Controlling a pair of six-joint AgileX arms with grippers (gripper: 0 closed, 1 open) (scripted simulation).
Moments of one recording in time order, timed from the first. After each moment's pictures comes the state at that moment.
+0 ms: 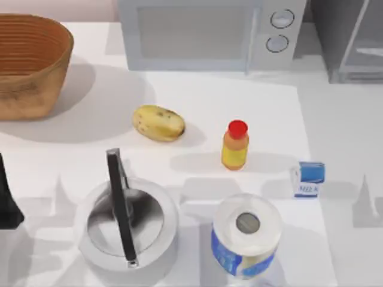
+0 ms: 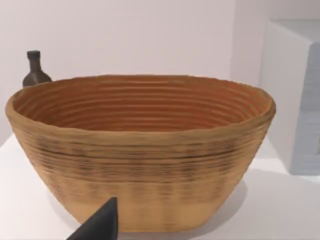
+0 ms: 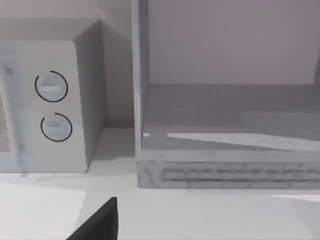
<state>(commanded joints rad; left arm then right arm) 0.00 0.00 0.00 0.00 0.00 0.00 0.00 0.00 0.00 0.00 0.00 0.00</state>
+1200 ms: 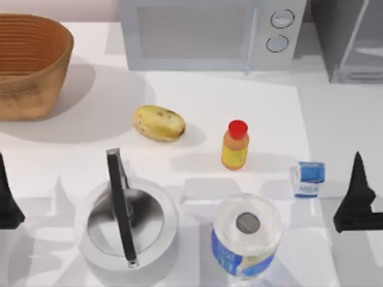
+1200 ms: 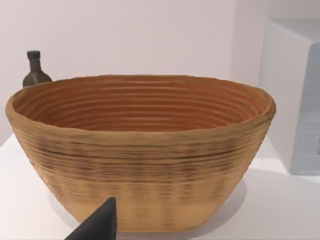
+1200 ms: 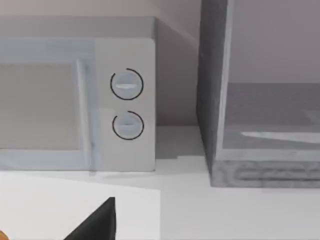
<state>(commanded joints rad) 0.00 0.00 0.00 0.00 0.00 0.00 0.91 0.75 0.02 0.72 0.91 0.02</state>
